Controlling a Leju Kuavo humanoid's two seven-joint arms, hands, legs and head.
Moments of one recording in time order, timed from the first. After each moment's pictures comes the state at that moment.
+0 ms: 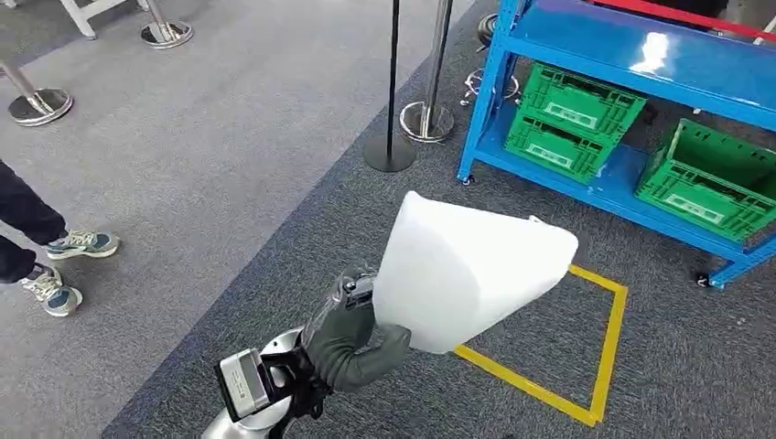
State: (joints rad) left arm -0.36 -0.22 -0.74 -1.40 -0.12 -0.17 -0.55; right arm -0.06 0.10 -0.80 -0.19 1.26 0.01 -0.05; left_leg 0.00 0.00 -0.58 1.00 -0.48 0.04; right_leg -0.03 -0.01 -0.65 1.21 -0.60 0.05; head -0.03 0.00
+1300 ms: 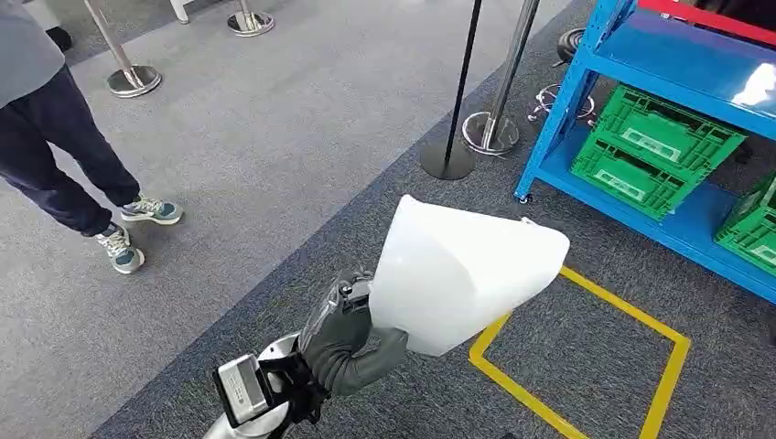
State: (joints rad) left arm -0.35 -0.22 -0.74 -1.42 -0.13 -0.17 -0.54; right arm -0.07 0.10 -0.80 -0.19 1.28 0.02 -0.06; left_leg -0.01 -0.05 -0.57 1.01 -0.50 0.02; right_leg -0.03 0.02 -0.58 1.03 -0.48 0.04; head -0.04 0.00
